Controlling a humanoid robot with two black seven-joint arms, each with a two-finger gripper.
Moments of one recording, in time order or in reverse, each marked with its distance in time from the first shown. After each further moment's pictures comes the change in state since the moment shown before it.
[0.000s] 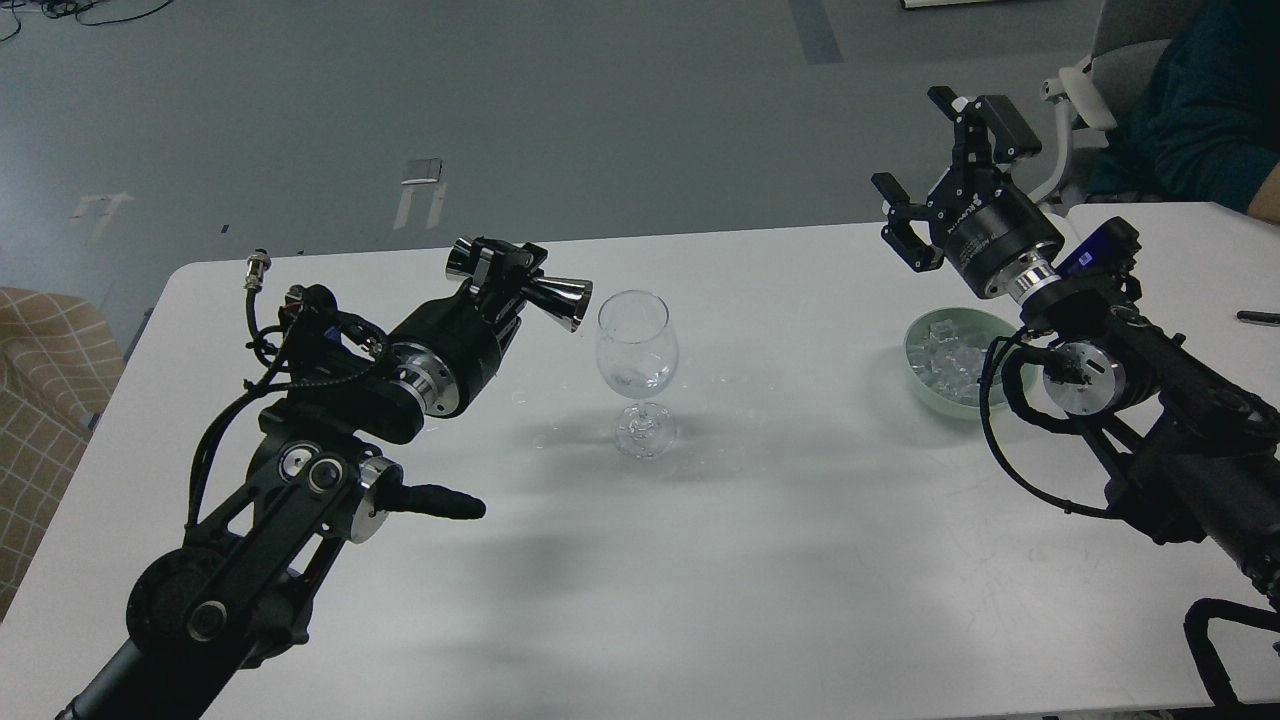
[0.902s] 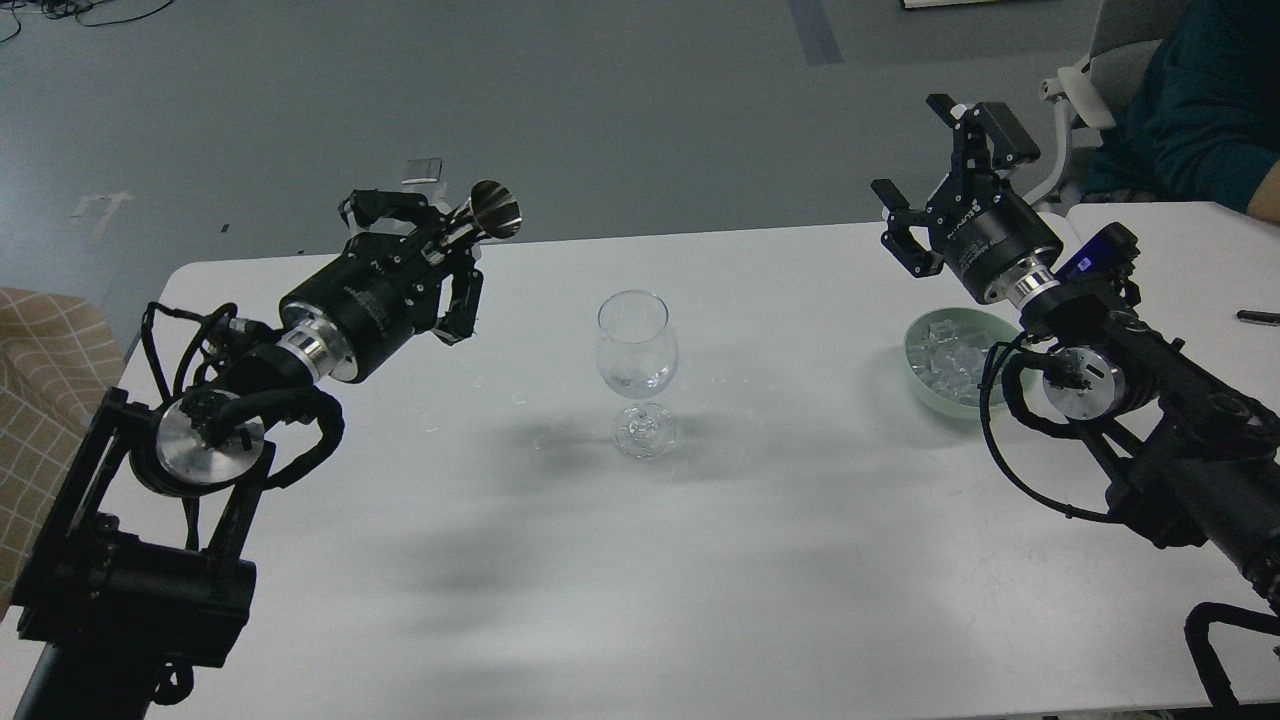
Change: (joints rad) left arm 0.125 -0.027 -0.466 0.063 -0.976 -0.011 0.034; right arm -0.008 0.000 -0.002 0.002 0.000 0.000 -0.002
